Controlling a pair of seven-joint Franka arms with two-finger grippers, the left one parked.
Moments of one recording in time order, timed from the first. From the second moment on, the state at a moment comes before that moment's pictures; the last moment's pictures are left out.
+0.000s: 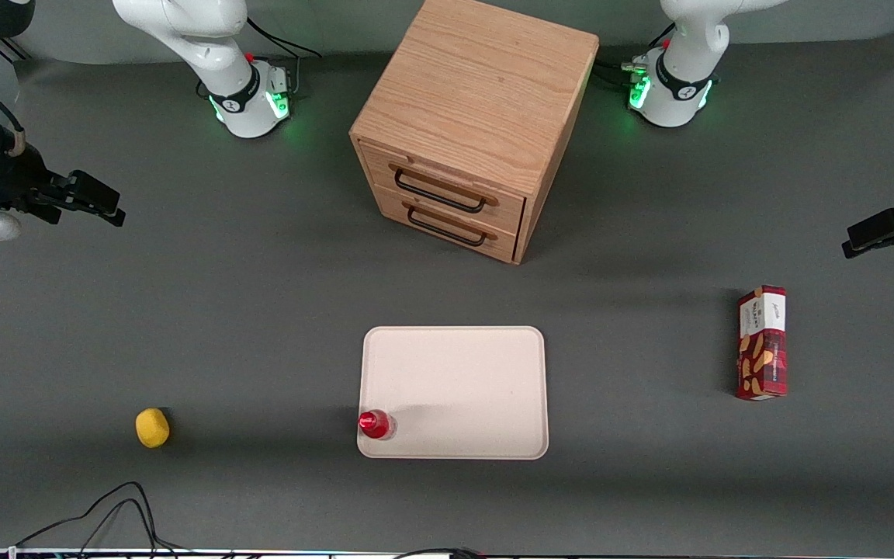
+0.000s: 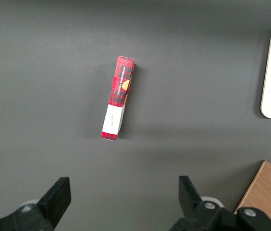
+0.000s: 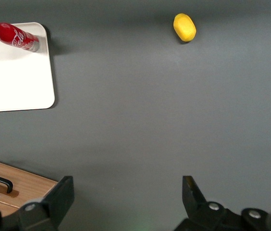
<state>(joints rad) -0.17 -0.04 0.24 -1.60 0.02 1.55 0.16</state>
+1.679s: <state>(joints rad) 0.10 0.23 0.62 -1.45 0.06 1.65 0.02</state>
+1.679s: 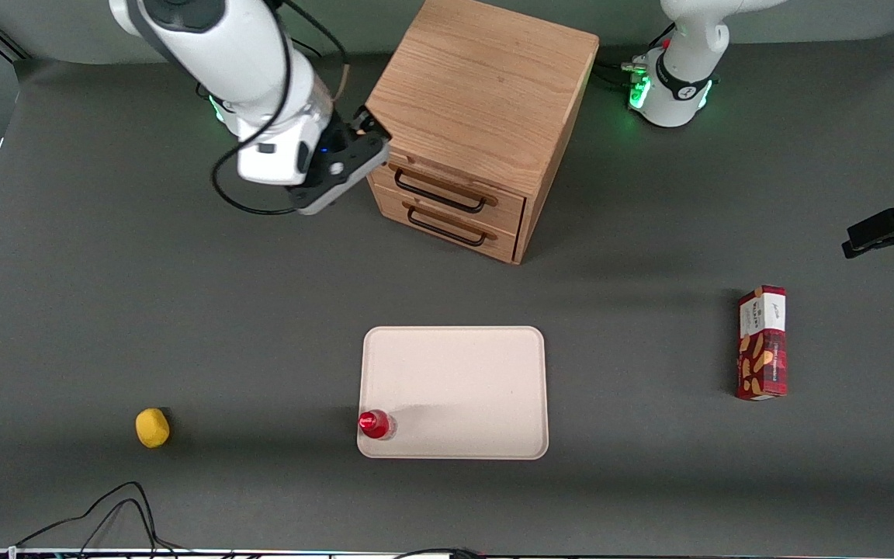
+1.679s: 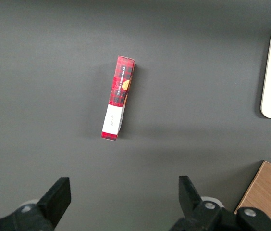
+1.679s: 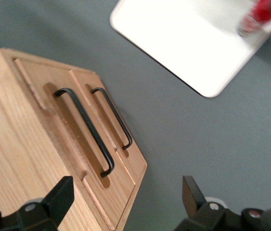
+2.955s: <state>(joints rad) 0.19 0.38 0.63 -1.56 0.05 1.80 -0.38</state>
